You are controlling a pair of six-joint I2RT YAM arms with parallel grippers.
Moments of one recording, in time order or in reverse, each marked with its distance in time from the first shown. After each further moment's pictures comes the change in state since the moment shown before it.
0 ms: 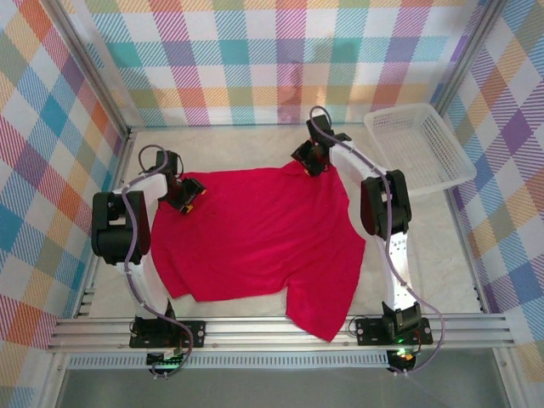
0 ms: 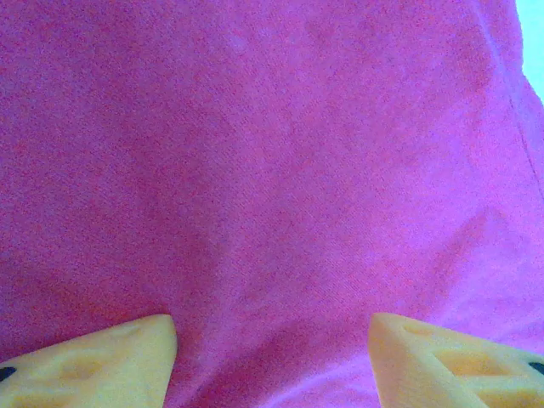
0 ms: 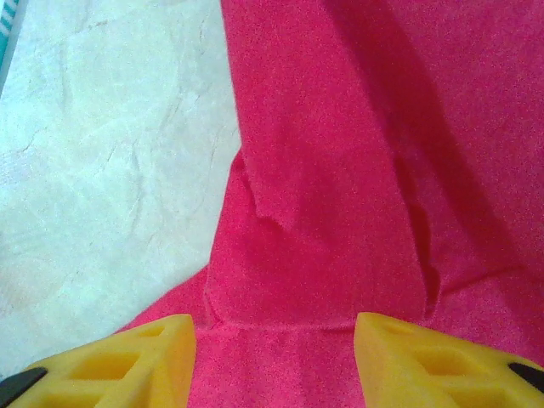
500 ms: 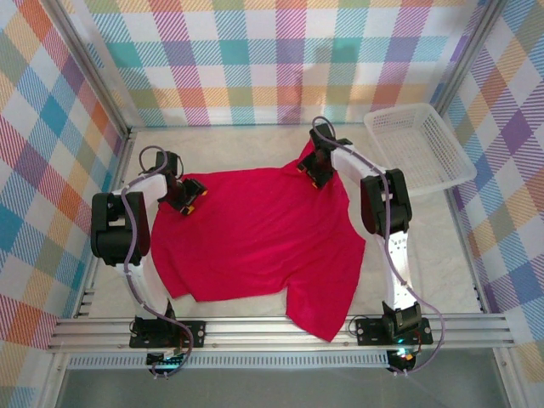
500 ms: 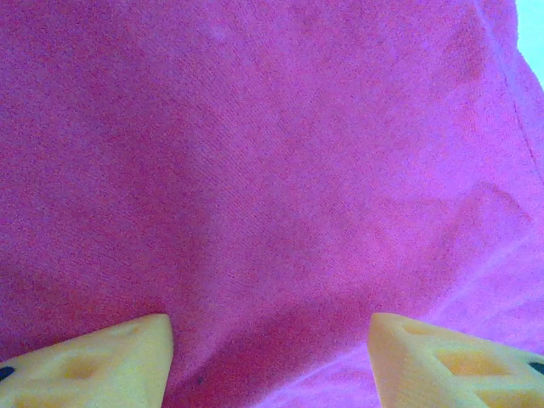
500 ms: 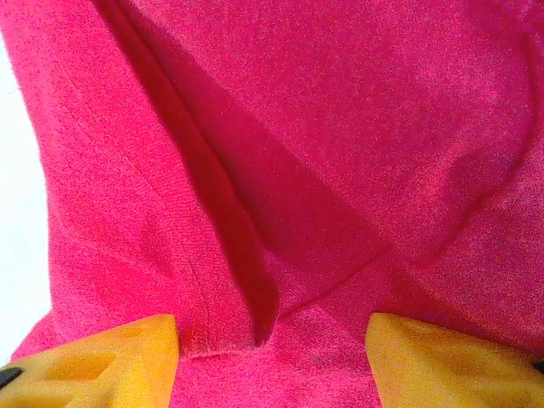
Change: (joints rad) left arm 0.000 -0.013 -0.007 -0.013 0.030 0.000; right arm -0.010 0.000 -0.081 -0.055 0.020 -0.001
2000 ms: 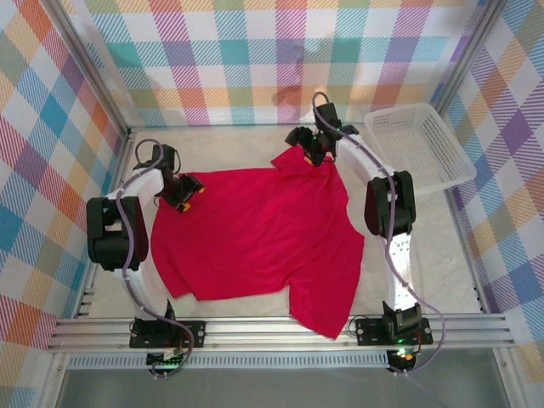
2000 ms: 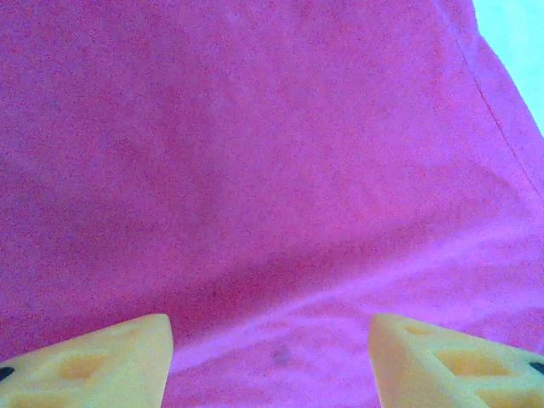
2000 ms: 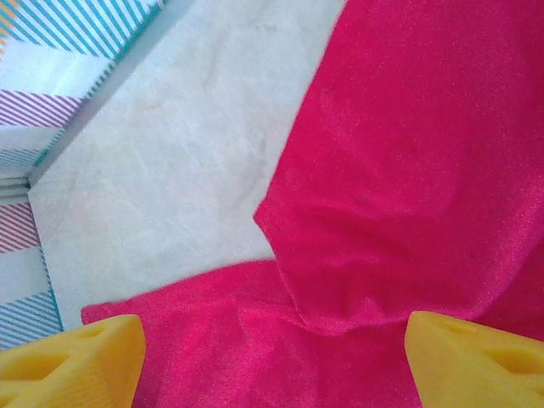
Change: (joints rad) left arm 0.004 -0.028 0.089 -0.157 -0.036 0.035; right arm -0.021 -0.032 0.140 0.106 -0.158 -0.194
